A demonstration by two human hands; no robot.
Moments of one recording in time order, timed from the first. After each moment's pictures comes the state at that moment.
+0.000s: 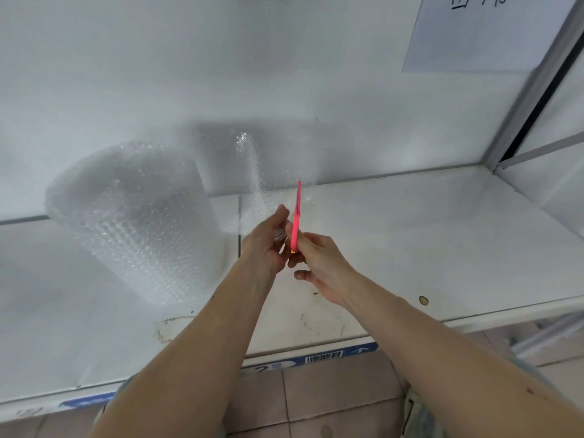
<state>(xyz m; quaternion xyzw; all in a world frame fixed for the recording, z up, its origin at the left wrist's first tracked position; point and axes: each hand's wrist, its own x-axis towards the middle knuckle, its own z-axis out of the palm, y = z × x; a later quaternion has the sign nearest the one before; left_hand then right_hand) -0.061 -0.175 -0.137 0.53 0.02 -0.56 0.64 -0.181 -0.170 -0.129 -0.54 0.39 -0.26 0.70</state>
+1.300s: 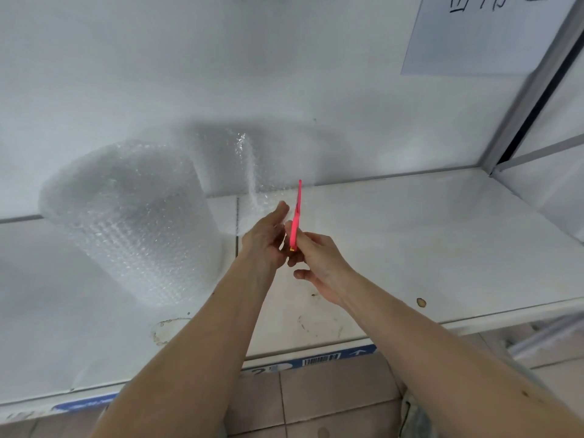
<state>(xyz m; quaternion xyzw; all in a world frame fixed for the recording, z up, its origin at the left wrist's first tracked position) -0.065 -0.177 -0.127 0.51 0.05 -0.56 0.65 -0.181 -0.175 -0.128 -0.54 0.40 -0.27 0.69</state>
